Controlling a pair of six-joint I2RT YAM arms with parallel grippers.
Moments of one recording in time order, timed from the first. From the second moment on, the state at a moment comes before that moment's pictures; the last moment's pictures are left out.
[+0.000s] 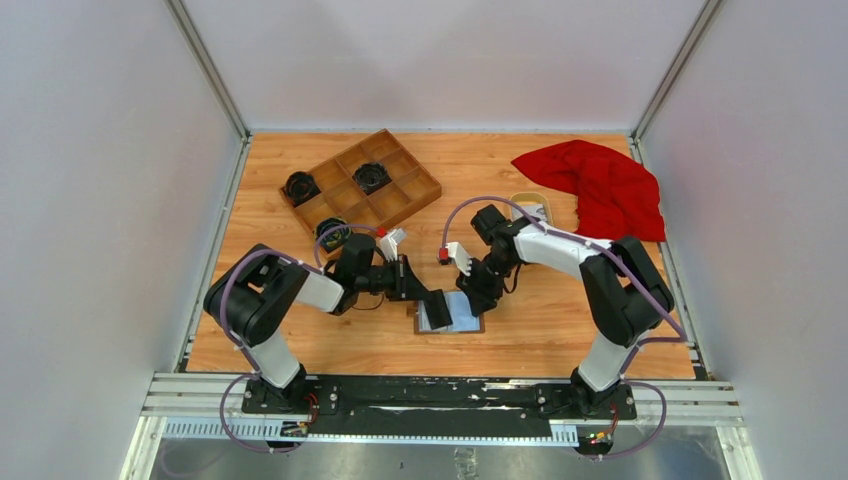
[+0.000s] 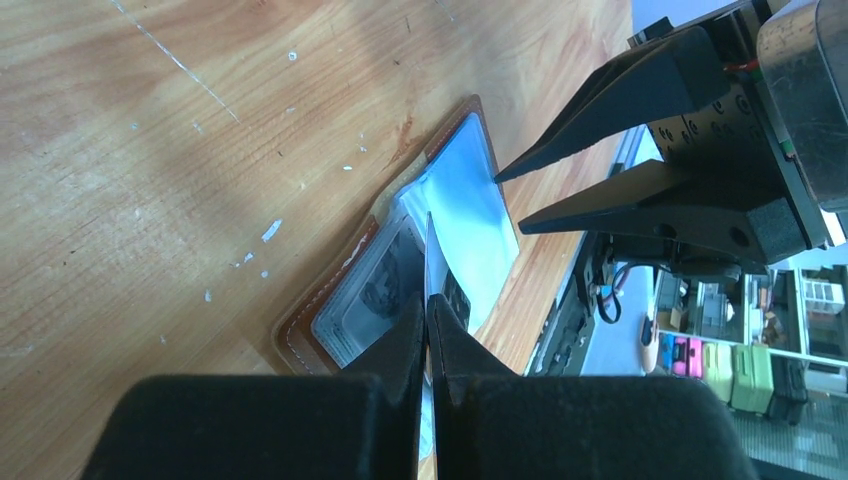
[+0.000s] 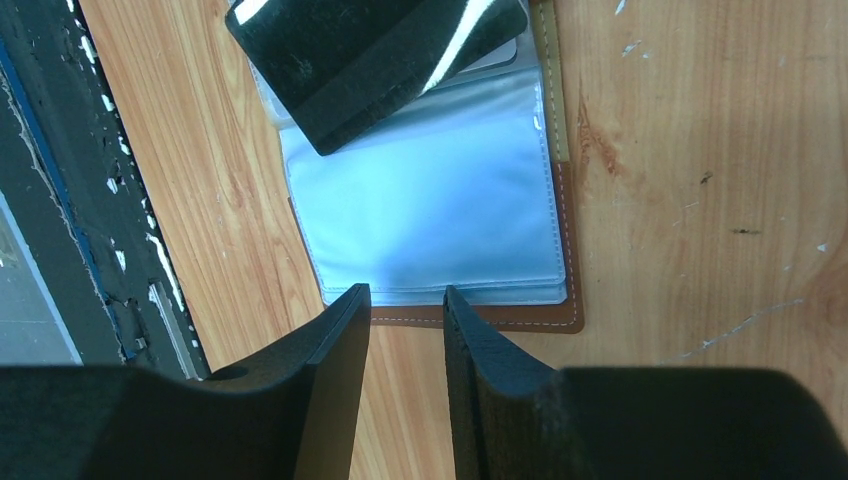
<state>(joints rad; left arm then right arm) -0.53 1.69 0.46 0.70 0.71 -0.75 0.58 1.71 1.04 -0.76 -0.61 -0.70</state>
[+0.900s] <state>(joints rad) -0.56 1.80 0.40 1.00 0.65 -0.96 0.60 1.73 1.06 -0.77 -0.60 -0.70</state>
